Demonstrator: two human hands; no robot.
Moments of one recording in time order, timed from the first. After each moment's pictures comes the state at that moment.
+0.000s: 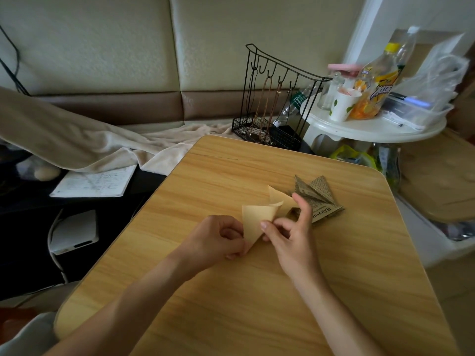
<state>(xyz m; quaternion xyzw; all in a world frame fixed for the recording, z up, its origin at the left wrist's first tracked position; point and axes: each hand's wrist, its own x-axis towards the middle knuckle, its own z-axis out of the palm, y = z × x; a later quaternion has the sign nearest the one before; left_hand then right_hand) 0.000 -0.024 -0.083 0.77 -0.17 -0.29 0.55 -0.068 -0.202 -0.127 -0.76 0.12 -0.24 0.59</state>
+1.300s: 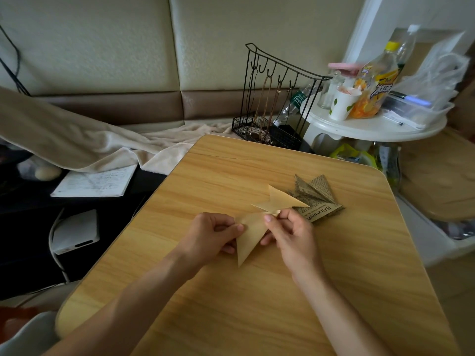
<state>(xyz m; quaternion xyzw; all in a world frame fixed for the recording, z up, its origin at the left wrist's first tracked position) 0.001 -0.024 -0.087 0.74 -0.12 -0.26 0.61 -0.062 -0.206 -0.130 -0.71 0.13 -0.21 0.66</state>
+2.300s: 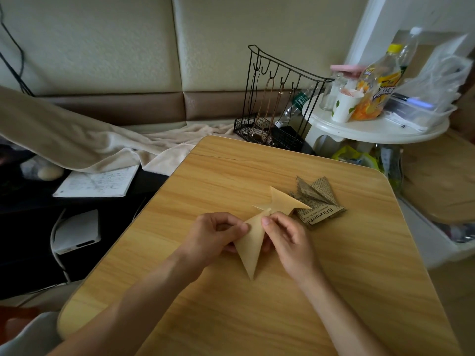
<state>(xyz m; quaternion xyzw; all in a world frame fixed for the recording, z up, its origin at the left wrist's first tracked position) -0.001 -0.023 -0.085 0.70 -0.11 -0.27 0.65 -0.065 -0.204 -0.123 -0.78 0.03 -0.20 0.59</state>
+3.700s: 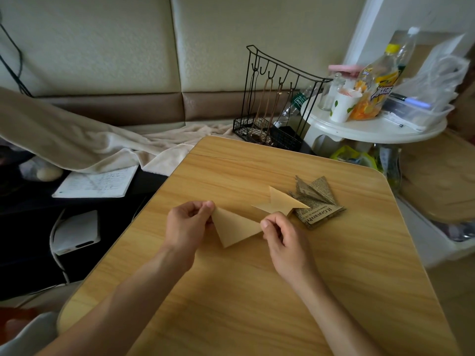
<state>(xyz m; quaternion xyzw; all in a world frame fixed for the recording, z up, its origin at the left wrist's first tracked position) 0.017 -0.015 -0.089 0.70 0.07 -0.10 0.70 -0.069 -0.198 -0.123 -0.85 0.06 -0.24 0.47</state>
